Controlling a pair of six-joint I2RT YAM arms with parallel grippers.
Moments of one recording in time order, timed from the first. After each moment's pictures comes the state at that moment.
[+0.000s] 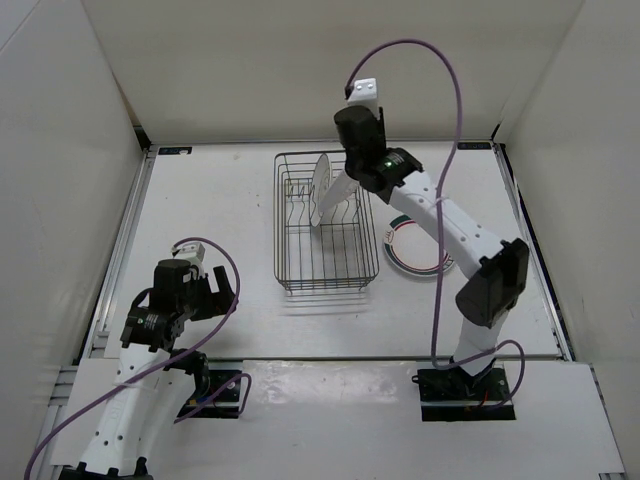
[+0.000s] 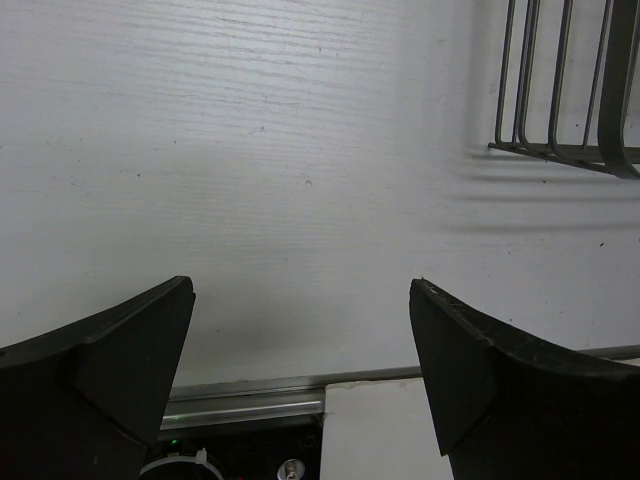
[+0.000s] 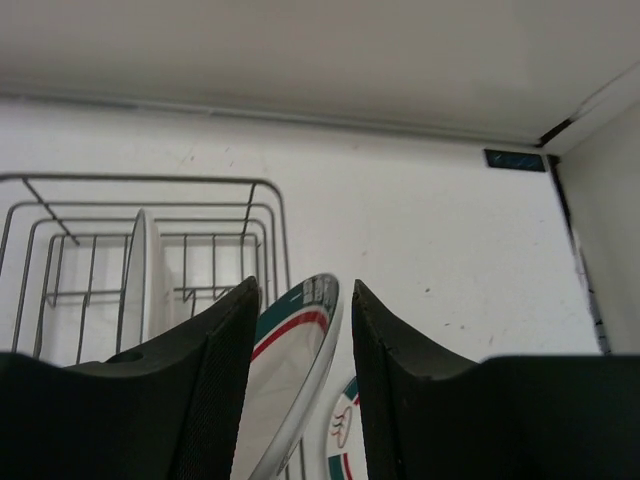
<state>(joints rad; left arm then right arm) -0.16 0.54 0.59 -0.89 0.06 -0.32 0.73 1.86 1.91 -0.49 0.75 0.08</state>
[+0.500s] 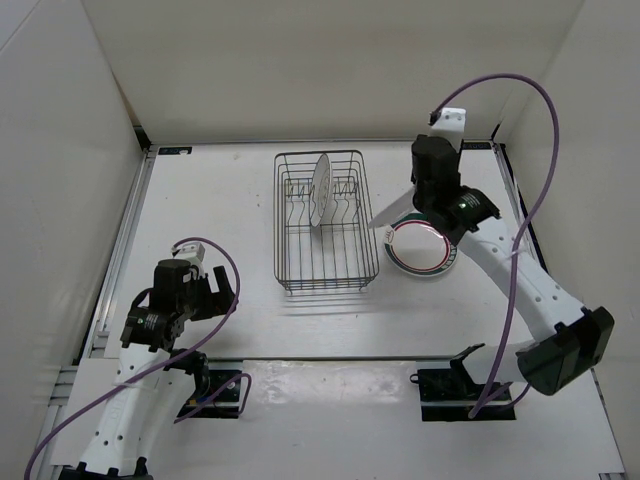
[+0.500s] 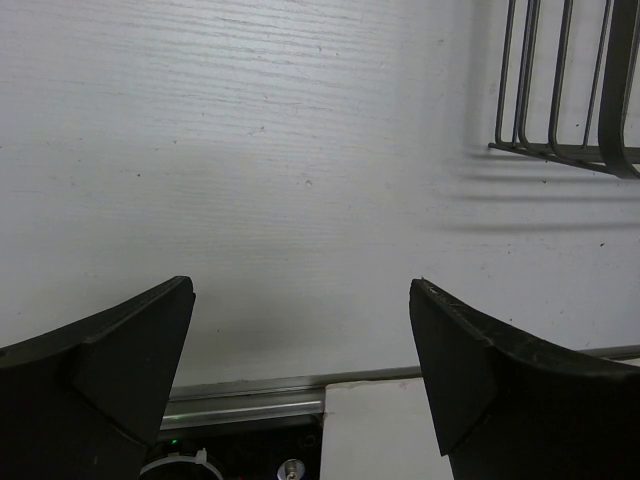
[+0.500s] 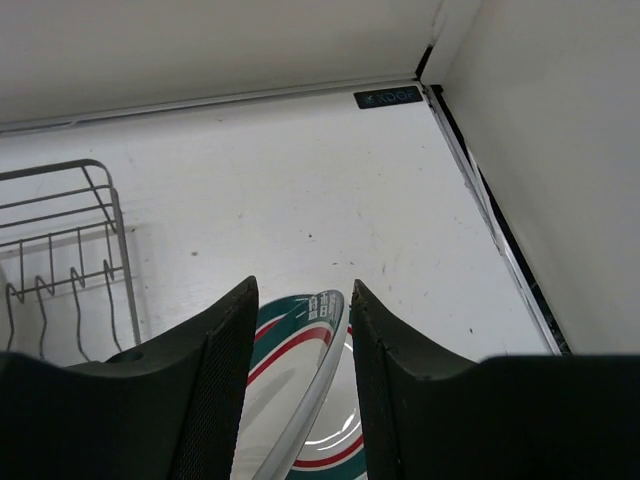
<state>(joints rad) -0.16 0.54 0.59 -0.89 0.06 -0.32 0.58 1.34 1.39 -0.41 0.79 0.14</state>
